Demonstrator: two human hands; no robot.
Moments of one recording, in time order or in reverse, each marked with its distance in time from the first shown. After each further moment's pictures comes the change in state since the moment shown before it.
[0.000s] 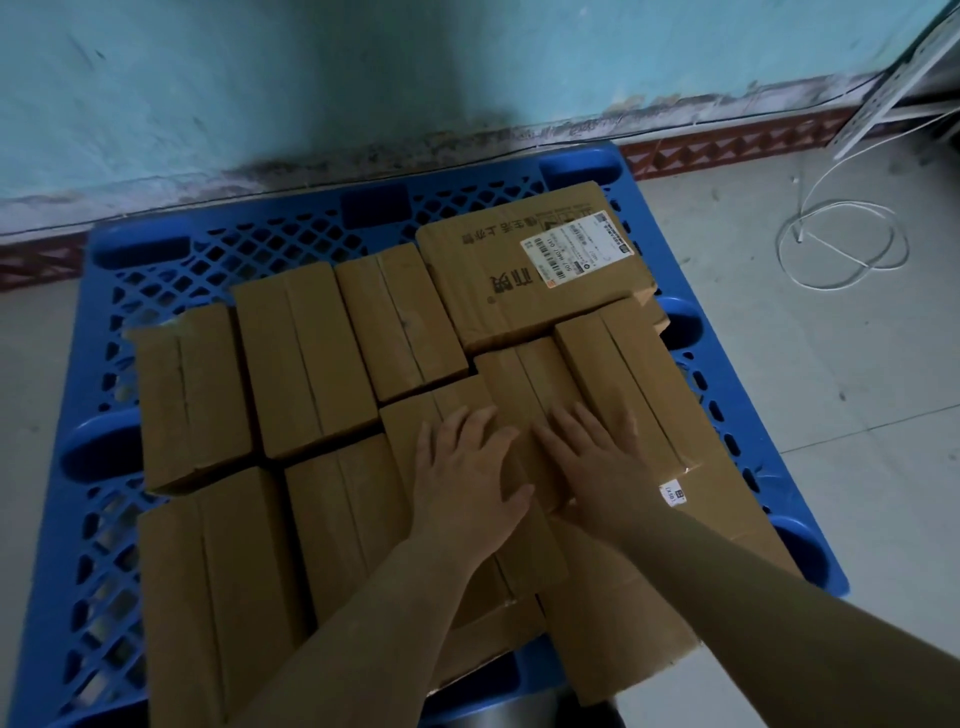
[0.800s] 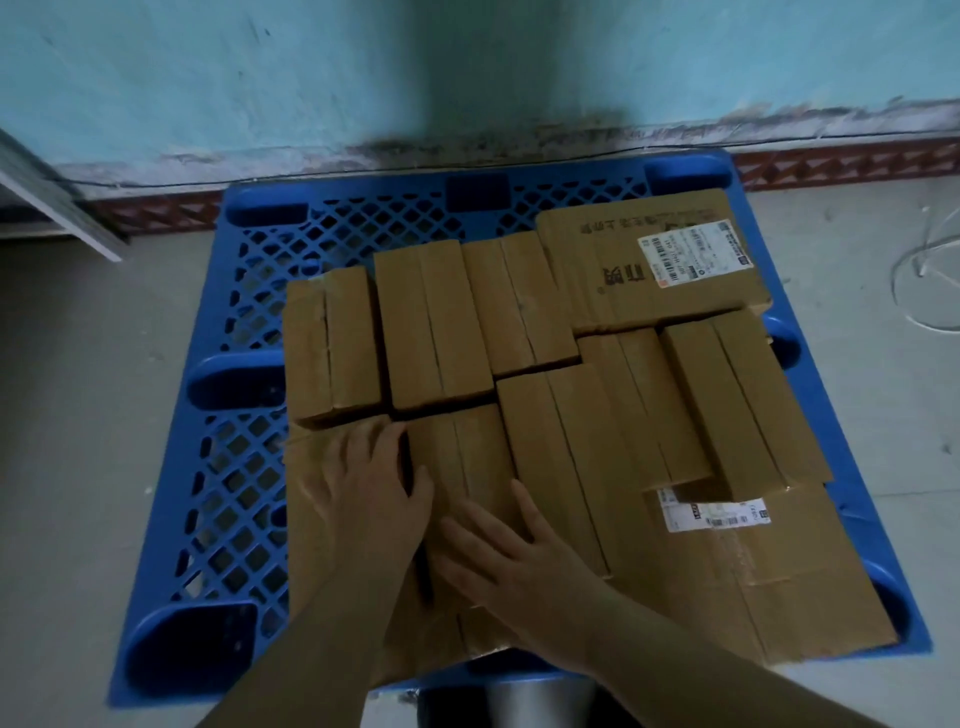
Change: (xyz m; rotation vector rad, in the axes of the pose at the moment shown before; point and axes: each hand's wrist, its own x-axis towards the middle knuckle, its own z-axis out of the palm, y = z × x) left_hand -0.082 -0.117 -0.046 -0.072 0.211 -0.591; right_hand -0.045 -0.147 -0.017 -0.191 0.091 -0.753
